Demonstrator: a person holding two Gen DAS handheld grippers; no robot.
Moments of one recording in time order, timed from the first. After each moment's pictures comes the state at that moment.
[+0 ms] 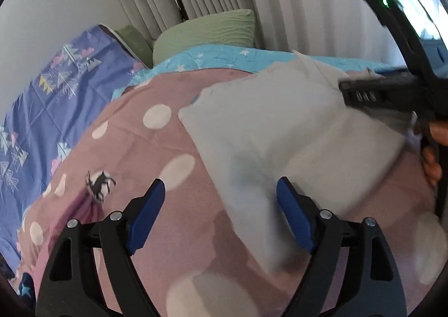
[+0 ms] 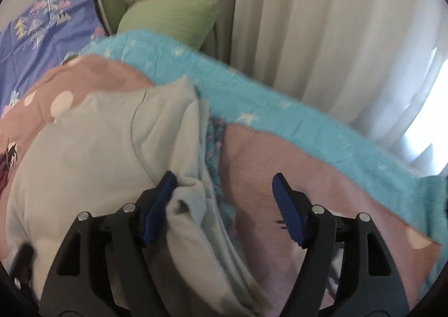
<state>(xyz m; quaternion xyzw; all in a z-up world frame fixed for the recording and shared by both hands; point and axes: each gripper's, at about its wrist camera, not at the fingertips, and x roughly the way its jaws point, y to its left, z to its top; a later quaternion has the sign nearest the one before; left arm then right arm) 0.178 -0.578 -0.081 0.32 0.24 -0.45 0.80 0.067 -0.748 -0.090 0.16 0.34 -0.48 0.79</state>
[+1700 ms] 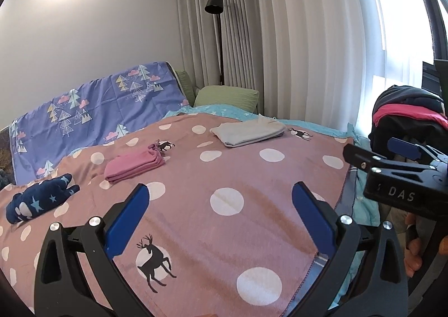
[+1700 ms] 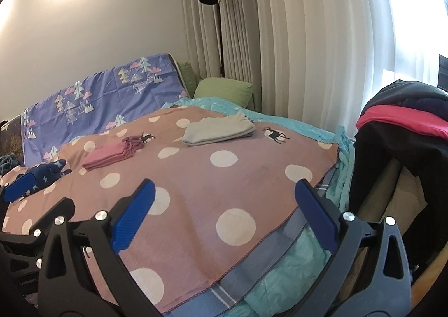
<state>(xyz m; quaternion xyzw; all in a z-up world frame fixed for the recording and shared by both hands) -0.101 -0.205 0.051 0.14 0.16 -0.43 0.88 -0.247 -0.335 0.048 0.13 0.18 -0.38 0.90</state>
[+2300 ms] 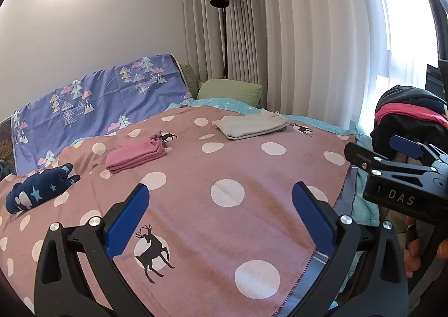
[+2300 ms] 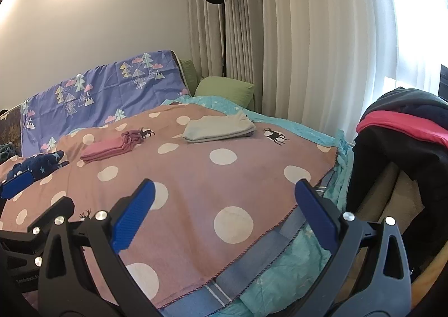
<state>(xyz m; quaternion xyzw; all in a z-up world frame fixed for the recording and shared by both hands) -0.101 -0.200 0.046 0.13 0.18 -0.42 0.88 -0.247 -0.329 0.048 0.11 0.19 -0.38 0.90</state>
